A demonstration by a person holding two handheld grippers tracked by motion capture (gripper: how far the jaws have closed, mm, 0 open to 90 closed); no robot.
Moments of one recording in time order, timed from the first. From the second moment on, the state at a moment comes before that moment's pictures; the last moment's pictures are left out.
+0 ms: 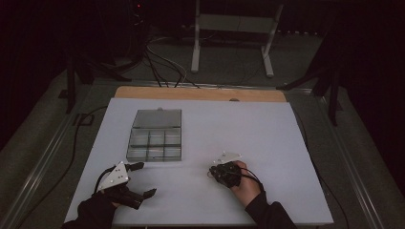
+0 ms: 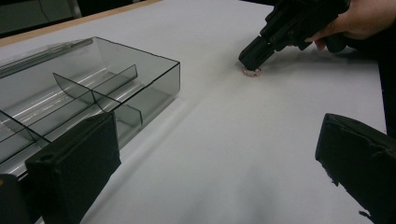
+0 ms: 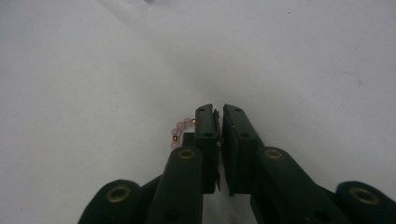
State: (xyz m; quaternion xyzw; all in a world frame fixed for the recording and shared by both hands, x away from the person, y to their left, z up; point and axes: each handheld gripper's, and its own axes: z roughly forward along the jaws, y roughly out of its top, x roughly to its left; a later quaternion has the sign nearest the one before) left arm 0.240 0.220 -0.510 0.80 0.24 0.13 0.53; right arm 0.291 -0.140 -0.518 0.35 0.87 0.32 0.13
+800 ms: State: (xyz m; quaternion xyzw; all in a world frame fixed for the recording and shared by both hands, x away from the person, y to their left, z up) left arm 0.240 0.221 -0.510 0.80 0.24 0.14 0.53; right arm 0.292 -0.140 -0.512 0.35 0.87 0.33 0.13
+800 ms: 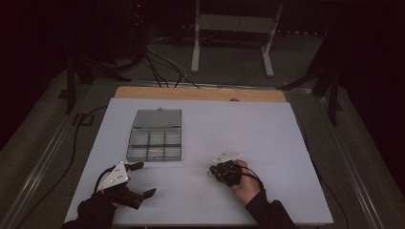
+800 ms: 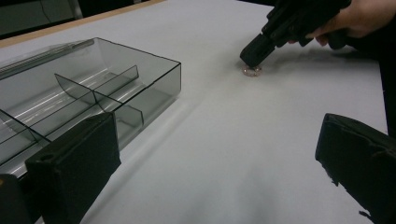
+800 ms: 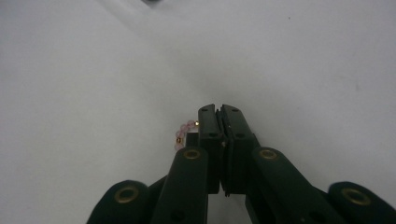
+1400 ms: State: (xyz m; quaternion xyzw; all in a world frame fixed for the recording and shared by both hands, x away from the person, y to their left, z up) left arm 0.240 0.220 -0.510 0.80 0.24 0.14 0.53; right arm 0.286 -0.144 -0.494 0.35 0.86 0.35 0.13
